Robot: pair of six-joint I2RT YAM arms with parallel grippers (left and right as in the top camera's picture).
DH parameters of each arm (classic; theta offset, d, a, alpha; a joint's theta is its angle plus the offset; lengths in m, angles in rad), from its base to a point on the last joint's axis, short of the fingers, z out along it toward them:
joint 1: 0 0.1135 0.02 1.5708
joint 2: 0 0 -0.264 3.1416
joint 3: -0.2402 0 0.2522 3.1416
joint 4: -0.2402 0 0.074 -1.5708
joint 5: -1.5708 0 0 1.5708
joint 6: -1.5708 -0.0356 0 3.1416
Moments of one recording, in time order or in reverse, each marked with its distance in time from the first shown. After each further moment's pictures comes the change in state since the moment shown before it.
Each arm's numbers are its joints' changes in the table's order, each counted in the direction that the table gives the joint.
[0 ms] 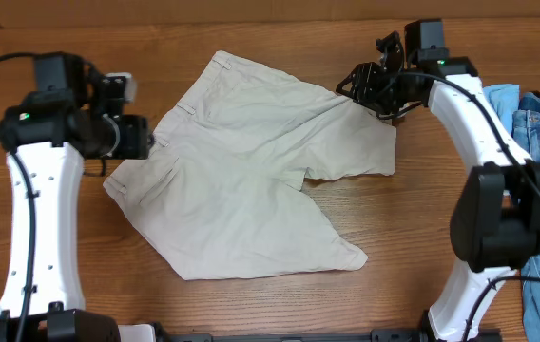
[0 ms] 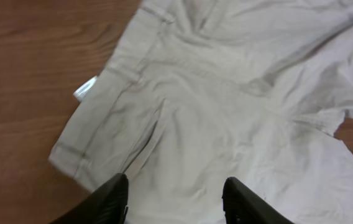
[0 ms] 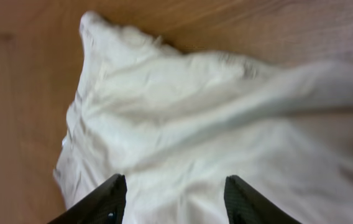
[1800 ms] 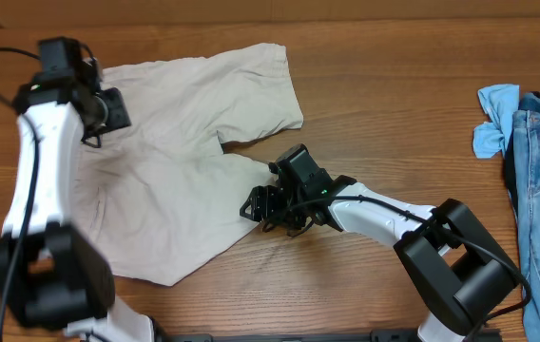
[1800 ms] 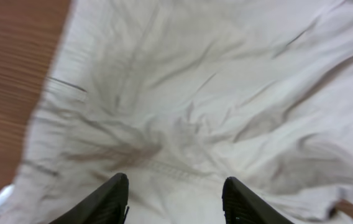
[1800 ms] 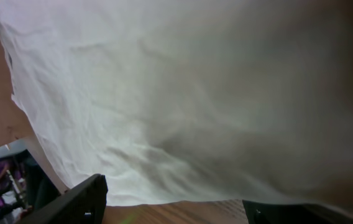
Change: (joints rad) left arm 0.095 -0.236 -0.051 0.240 0.218 0.280; right arm 0.617 0.166 0.726 0.607 -0.089 -0.491
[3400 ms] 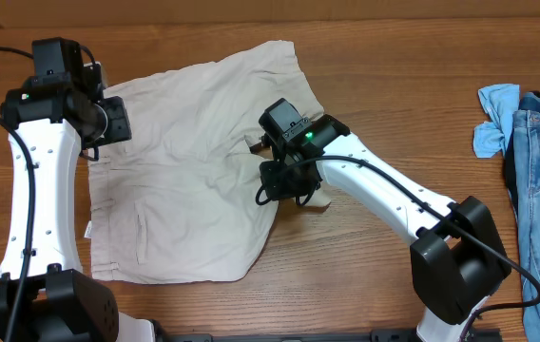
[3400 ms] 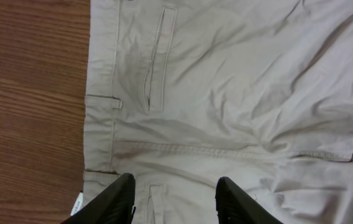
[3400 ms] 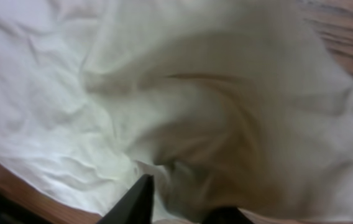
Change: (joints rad) left arm -0.048 0.128 -0.013 -0.190 0.013 -0.037; right arm -0.013 -0.050 -0.539 -0.800 -0.249 0.409
